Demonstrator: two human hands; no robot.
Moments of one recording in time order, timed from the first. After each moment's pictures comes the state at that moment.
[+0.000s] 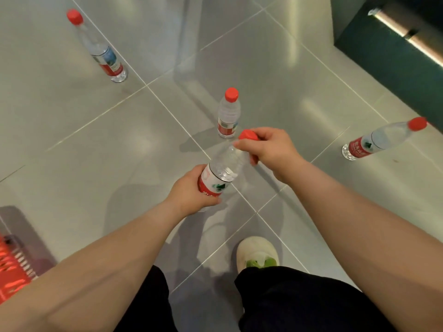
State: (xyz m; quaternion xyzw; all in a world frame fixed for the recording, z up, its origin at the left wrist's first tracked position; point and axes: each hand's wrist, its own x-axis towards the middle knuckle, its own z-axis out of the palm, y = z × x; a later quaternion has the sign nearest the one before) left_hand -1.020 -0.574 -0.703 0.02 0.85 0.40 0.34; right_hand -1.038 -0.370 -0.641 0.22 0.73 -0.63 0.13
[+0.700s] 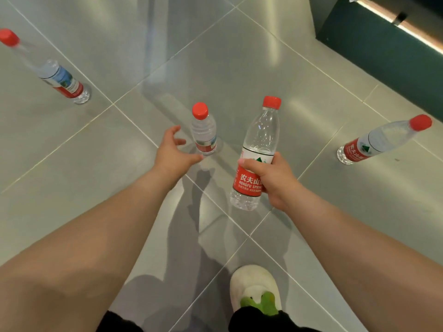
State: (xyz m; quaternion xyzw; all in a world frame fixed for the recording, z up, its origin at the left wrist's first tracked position) left_hand -1.144 -0.501 -0.738 -0.09 0.83 0.49 0.23; right_hand -1.045 -0.315 -0.724 0.41 0.56 -0.71 0.10
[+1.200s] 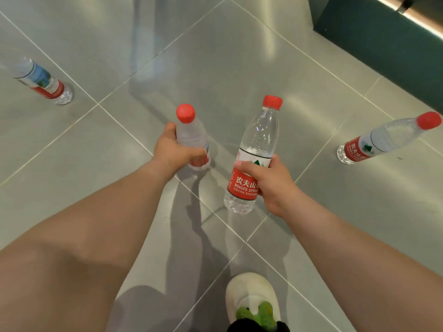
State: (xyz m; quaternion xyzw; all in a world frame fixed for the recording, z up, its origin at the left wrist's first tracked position) left_hand -1.173 -0.478 -0.770 -0.07 0.82 0.51 0.24; right_hand -1.047 -0.306 -0.743 0.41 0.54 -0.73 0.10
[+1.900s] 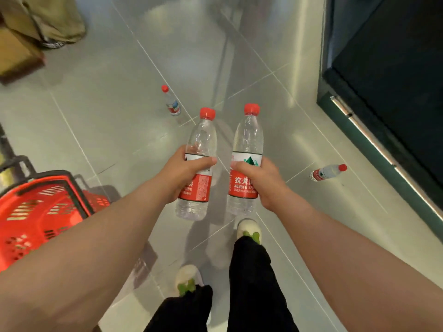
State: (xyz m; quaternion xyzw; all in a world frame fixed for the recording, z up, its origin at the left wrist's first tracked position) left_hand -1.028 -0.659 -0.296 -0.20 0.68 0.63 0.32; right_hand -0.987 -0.468 -0.283 0.30 0.63 -0.69 0.20
